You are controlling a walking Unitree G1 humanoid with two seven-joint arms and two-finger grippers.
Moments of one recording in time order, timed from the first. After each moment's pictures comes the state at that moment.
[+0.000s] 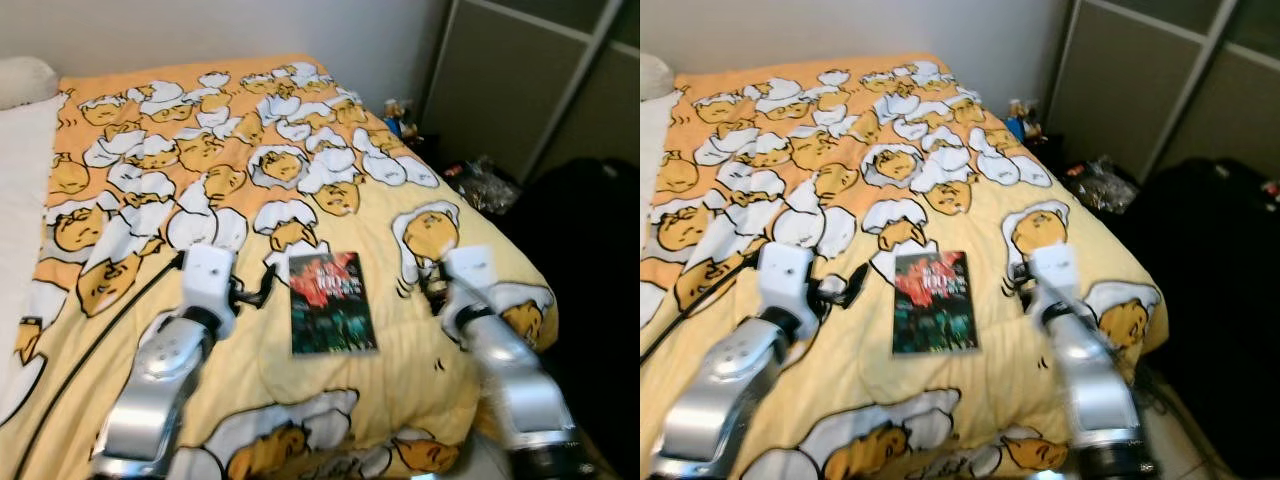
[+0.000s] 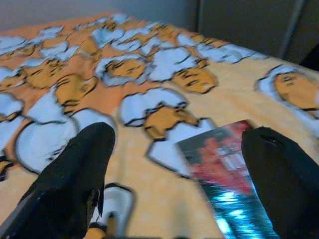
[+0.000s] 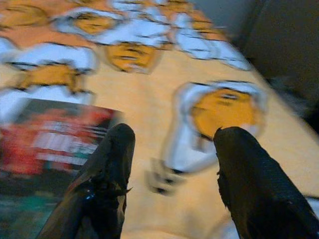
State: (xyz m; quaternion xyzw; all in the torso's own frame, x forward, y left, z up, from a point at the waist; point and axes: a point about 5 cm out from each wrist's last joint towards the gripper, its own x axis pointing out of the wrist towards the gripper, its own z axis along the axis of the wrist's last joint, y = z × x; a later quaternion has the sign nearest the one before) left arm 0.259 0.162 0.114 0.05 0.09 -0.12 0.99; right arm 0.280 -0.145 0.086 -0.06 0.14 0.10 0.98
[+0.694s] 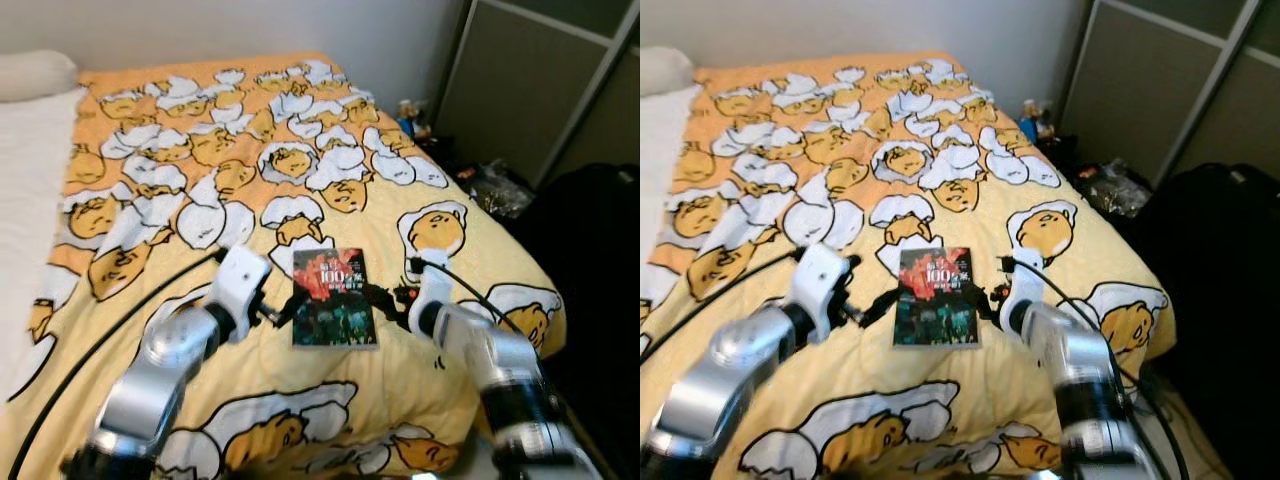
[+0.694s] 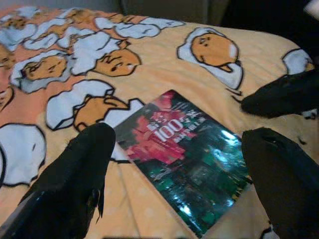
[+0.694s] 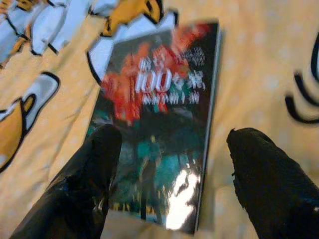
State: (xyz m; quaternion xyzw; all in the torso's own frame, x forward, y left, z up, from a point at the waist) left arm 0.267 0.138 0.120 0.12 0.13 -0.32 0.93; right arm 0.311 -0.134 0.049 0.17 0.34 0.18 0.91
